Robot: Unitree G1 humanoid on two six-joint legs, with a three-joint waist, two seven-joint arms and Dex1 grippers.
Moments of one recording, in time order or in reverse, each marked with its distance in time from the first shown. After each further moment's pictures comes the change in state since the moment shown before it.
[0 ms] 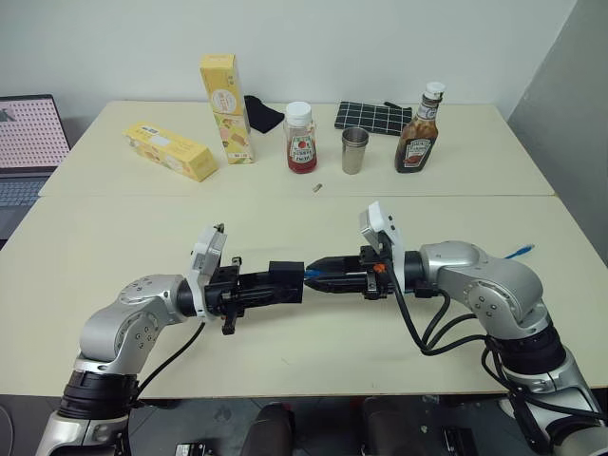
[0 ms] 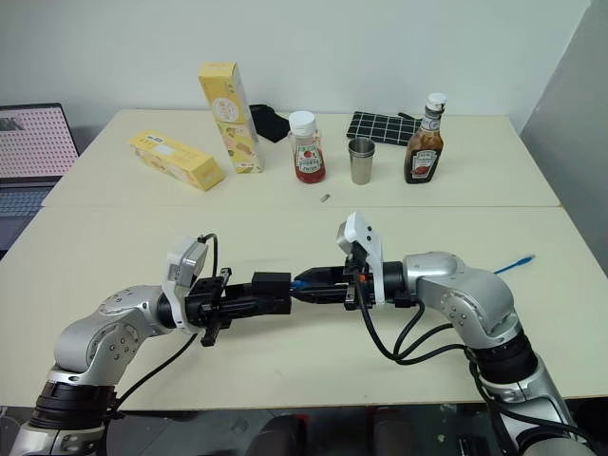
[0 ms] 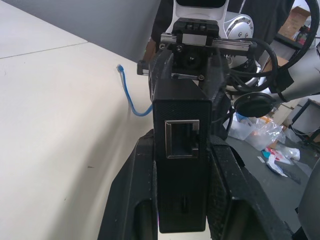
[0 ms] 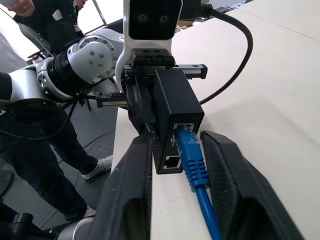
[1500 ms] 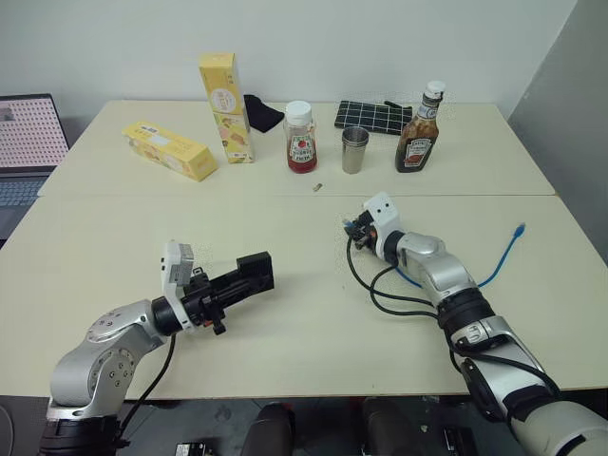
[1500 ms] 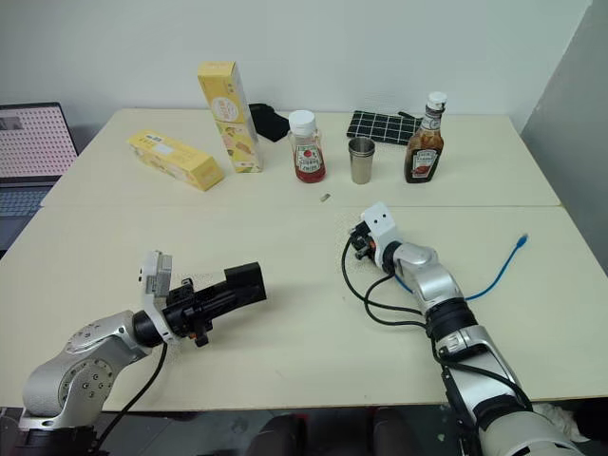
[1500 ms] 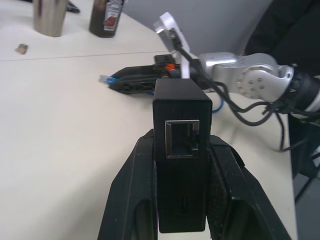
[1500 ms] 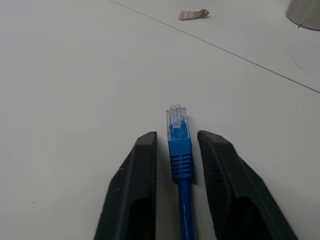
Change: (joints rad) left arm 0.218 -0.050 0.179 -0.112 0.027 -0.022 0.338; right arm -0.187 0.221 -0.020 0.929 -0.572 -0.600 -0.367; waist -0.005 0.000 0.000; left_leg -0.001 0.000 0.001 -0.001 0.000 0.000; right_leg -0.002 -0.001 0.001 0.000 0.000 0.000
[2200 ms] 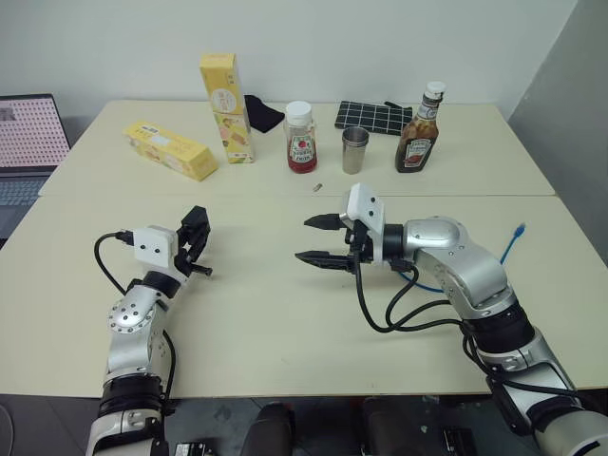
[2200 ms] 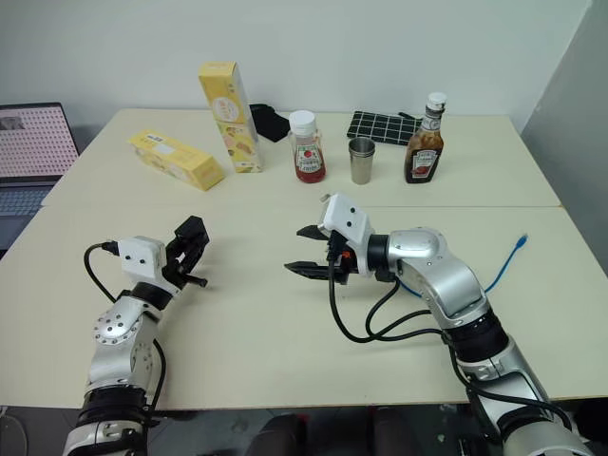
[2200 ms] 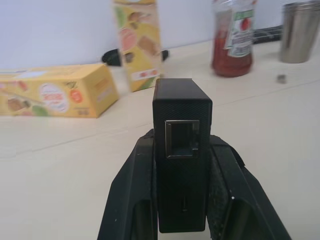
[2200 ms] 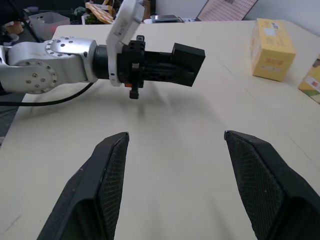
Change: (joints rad) left arm -0.276 -0.207 0.059 0.696 0.513 -0.810 0.485; right arm 0.063 -0.118 0.115 -0.731 0.162 0.266 0.383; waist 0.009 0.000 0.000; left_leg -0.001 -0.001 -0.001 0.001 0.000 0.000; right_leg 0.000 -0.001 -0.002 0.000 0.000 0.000
